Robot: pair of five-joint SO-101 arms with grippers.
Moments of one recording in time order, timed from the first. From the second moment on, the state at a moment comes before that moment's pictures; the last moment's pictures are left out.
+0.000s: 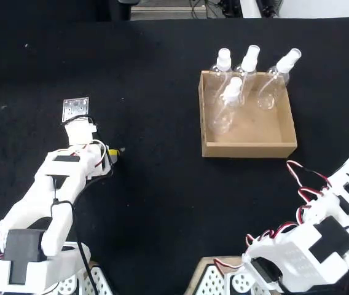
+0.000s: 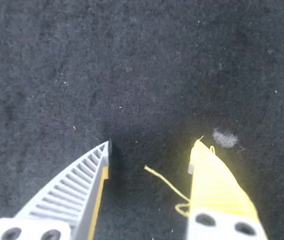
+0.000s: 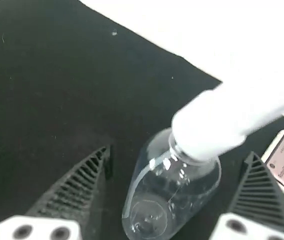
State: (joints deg) left arm -3.9 -14.0 59.2 21.5 4.6; right arm 54.3 3.0 52.9 -27.0 10.8
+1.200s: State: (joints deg) left arm -3.9 -14.0 59.2 21.5 4.6; right arm 54.3 9.1 47.4 -27.0 10.8
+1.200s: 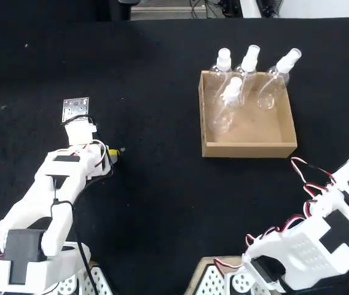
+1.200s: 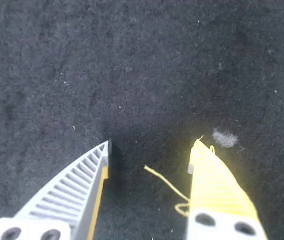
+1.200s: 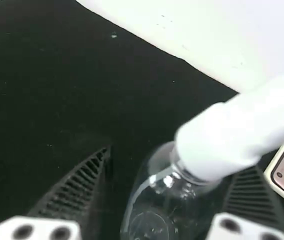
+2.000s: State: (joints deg) left arm -3.9 -14.0 59.2 21.5 4.6; right arm 54.3 7.9 47.3 -25.5 6.1
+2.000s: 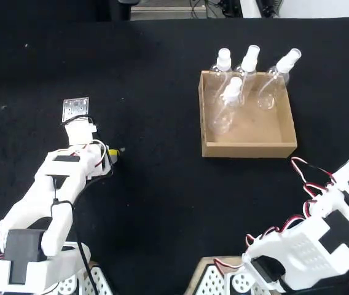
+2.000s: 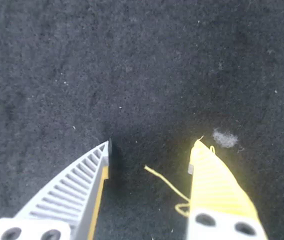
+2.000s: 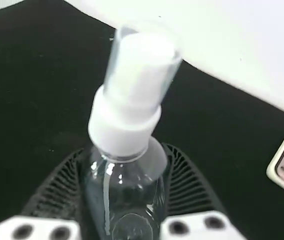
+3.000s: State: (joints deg) left arm -3.8 -14.0 59.2 21.5 4.6; right arm 19.7 -38.8 68.5 -9.7 -6.6
